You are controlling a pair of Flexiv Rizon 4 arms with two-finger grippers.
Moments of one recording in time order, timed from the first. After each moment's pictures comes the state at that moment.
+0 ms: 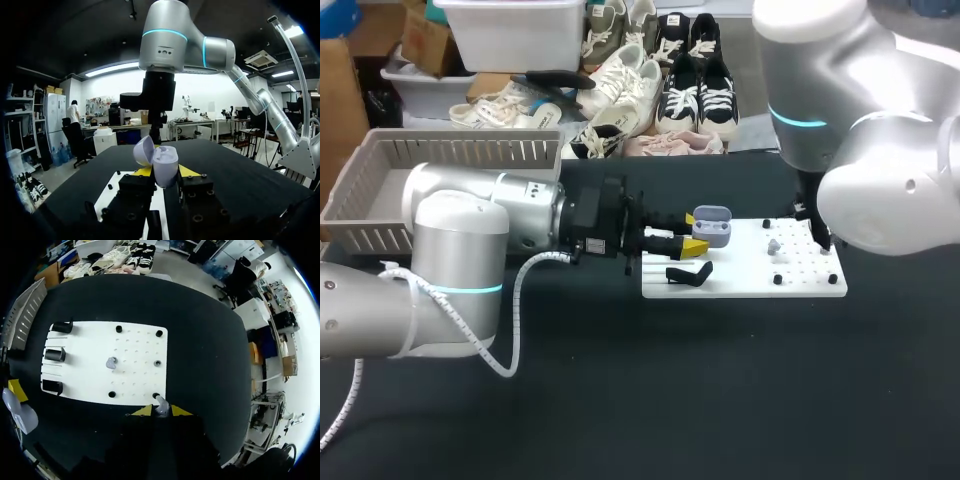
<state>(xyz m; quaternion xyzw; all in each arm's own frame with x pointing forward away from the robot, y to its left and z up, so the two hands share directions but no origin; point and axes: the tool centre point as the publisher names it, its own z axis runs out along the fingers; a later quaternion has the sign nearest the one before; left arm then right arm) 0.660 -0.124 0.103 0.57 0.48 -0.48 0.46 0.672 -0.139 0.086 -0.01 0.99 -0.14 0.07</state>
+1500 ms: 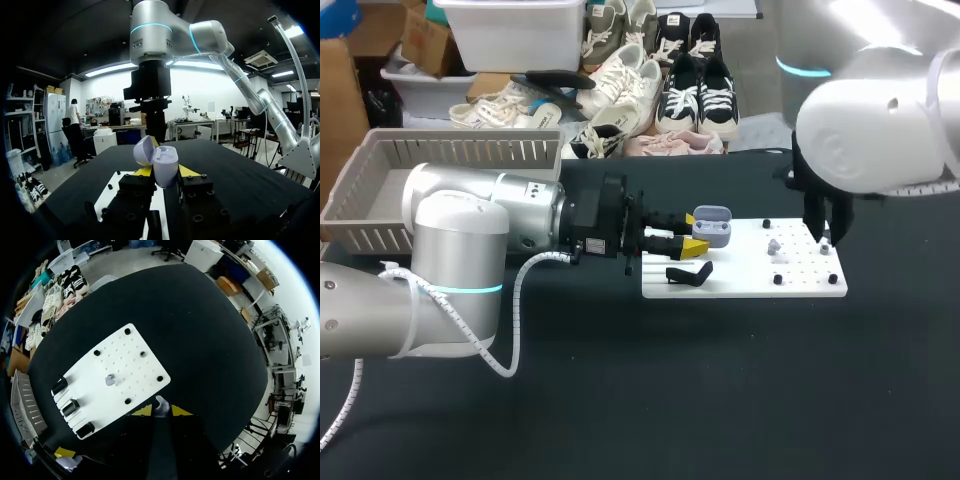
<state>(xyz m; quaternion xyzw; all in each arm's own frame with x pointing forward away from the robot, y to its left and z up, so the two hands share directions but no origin) 0.660 -0.124 0.103 0.57 0.48 -0.48 0.46 0.660 -0.116 0.106 0.31 0.95 -0.09 0.02</state>
